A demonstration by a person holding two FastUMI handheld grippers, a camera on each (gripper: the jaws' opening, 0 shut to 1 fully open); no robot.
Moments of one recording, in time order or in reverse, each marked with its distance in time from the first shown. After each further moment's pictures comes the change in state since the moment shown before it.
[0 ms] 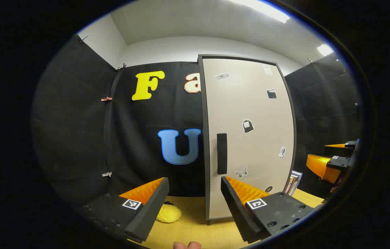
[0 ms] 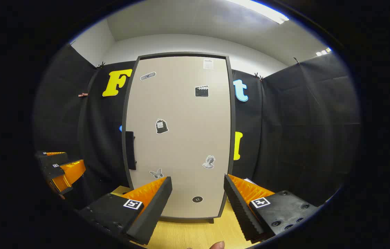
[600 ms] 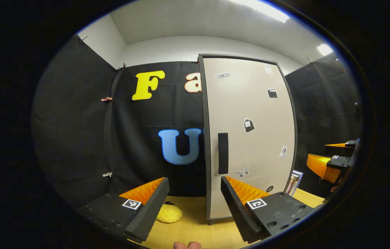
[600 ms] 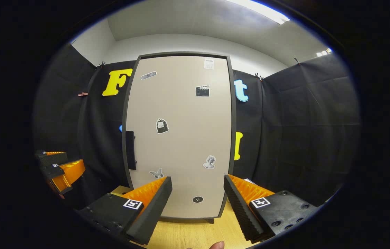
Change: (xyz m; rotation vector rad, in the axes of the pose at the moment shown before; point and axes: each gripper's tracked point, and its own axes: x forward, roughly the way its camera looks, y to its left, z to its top) left arm 0.001 0.003 -0.003 0.002 0.001 0.004; right arm 0.002 0.003 -0.001 -0.003 0.001 0.000
